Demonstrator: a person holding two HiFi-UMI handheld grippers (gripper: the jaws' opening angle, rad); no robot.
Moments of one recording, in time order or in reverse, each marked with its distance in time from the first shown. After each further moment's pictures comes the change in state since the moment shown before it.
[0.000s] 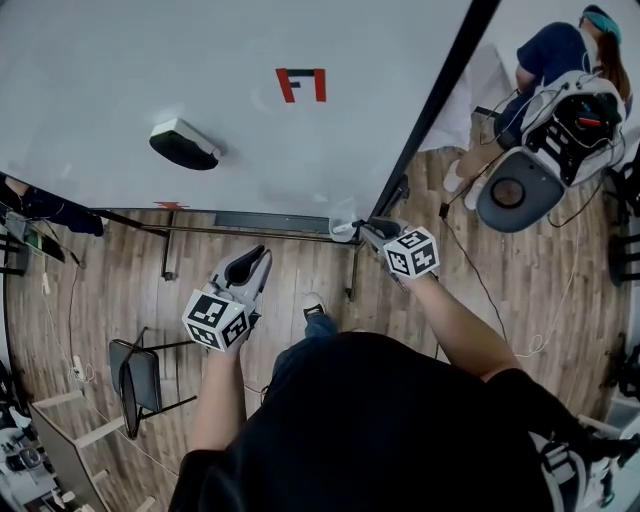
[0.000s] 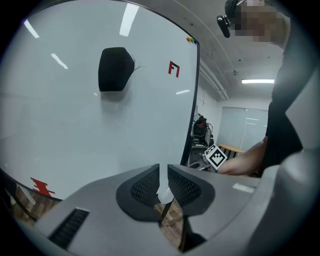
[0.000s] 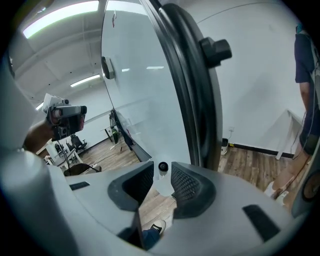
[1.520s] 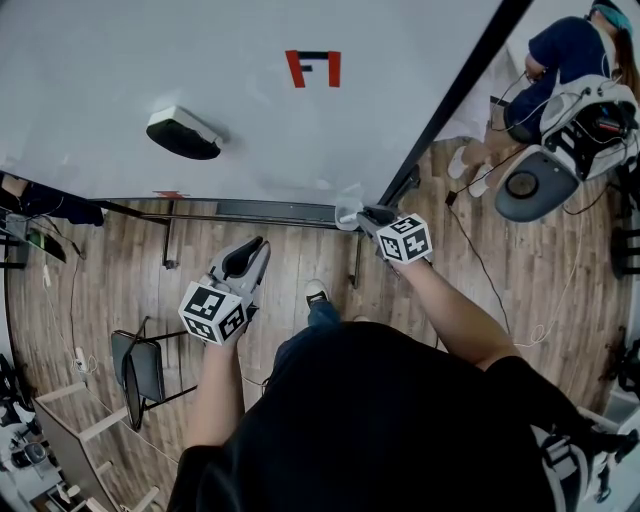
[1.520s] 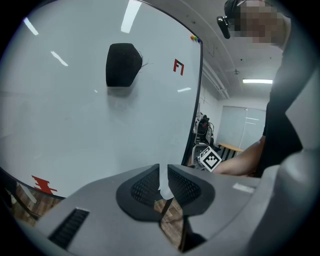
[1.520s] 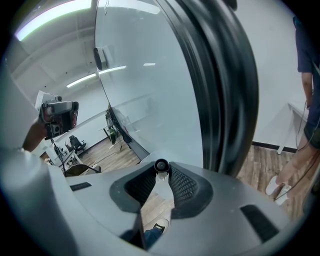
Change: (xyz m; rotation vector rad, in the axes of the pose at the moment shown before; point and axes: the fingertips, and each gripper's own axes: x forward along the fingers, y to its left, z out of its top) left arm -0.004 0.016 -0.010 -0.012 0.029 -0.005; right arm 0.041 0.002 -0.014 0.035 0.042 -0.004
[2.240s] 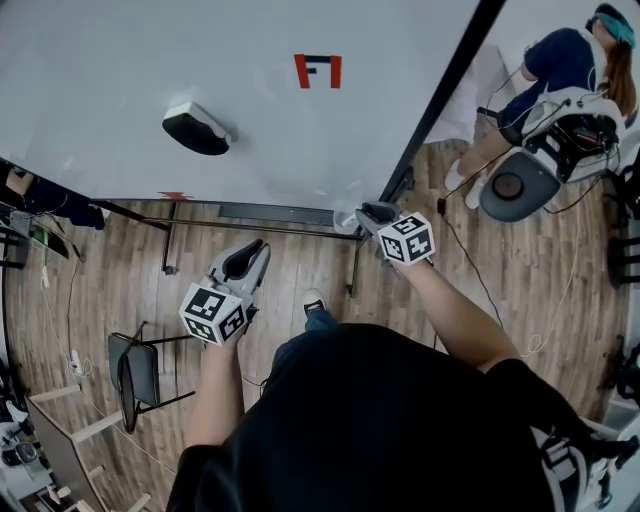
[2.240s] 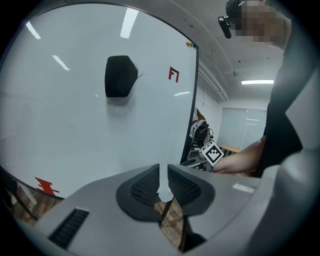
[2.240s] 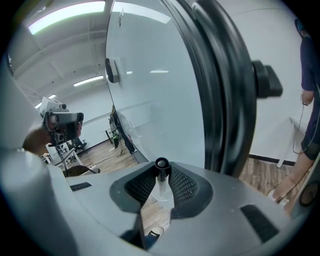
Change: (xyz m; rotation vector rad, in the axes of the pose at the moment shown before) left arm -0.019 -0.017 0.009 0.014 -0.046 0.010; right arm -0.036 0.021 0.045 -0.075 -0.088 0.001
